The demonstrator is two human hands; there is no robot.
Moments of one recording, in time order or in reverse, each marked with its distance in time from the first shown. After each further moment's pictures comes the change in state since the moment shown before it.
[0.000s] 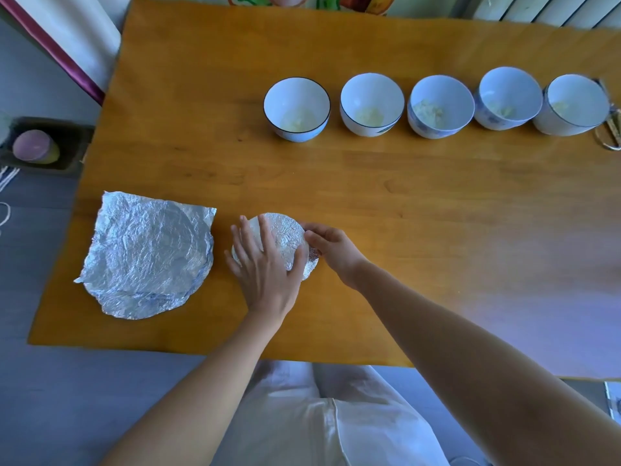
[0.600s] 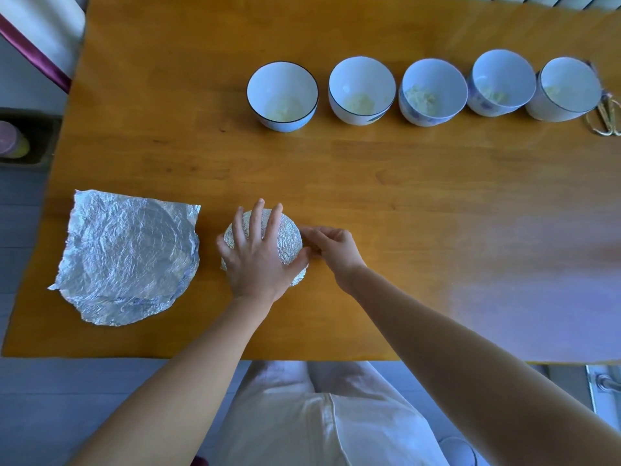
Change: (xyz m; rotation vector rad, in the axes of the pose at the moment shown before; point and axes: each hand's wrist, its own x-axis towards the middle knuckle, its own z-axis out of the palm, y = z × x) left_hand 0.025 -0.007 0.003 0.266 -0.048 0.228; right_hand -0.012 0.001 0.000 0.110 0.237 0.074
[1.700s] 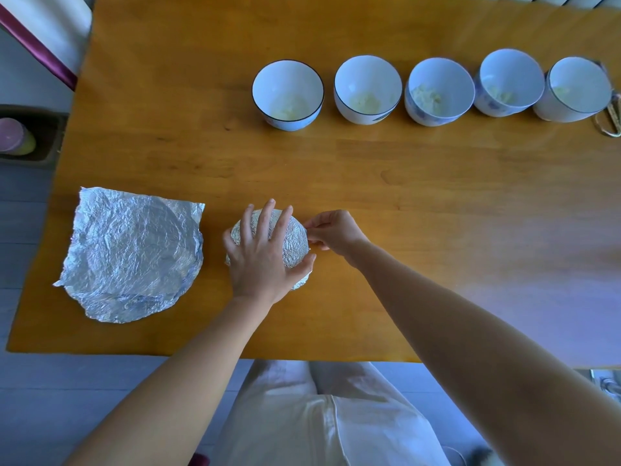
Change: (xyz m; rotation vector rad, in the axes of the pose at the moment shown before) left_hand -0.001 -0.007 0.002 0.044 0.029 0.110; right_hand 0.034 -0.019 -0.007 -0.469 -0.033 0.024
